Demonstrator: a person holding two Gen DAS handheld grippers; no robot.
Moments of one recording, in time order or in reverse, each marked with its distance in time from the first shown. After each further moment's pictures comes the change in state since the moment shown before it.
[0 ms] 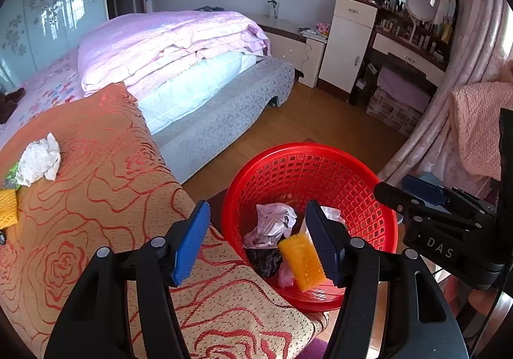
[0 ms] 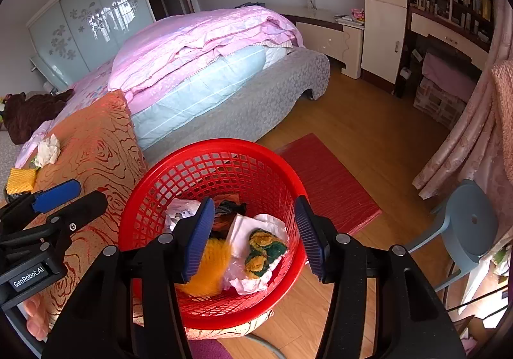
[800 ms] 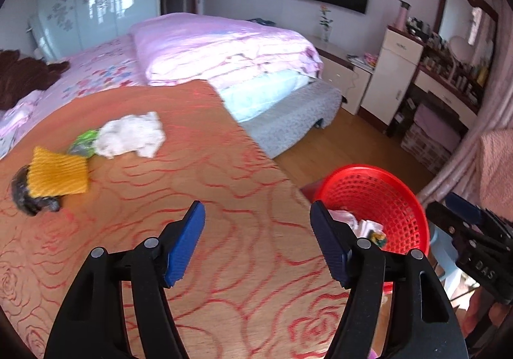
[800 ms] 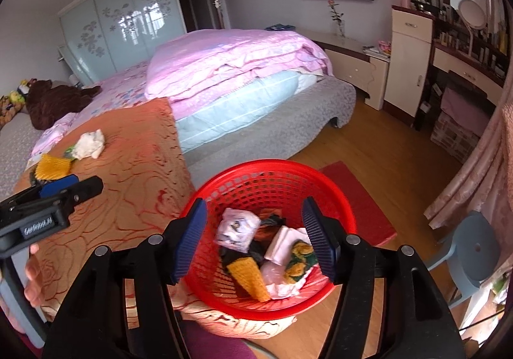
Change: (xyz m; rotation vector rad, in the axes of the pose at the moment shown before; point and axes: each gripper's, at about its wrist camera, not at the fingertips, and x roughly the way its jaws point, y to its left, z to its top) left arm -0.055 0.086 -0.014 -0.175 -0.070 0.137; right arm -0.044 0.055 -0.003 -0.116 -0.097 0.079
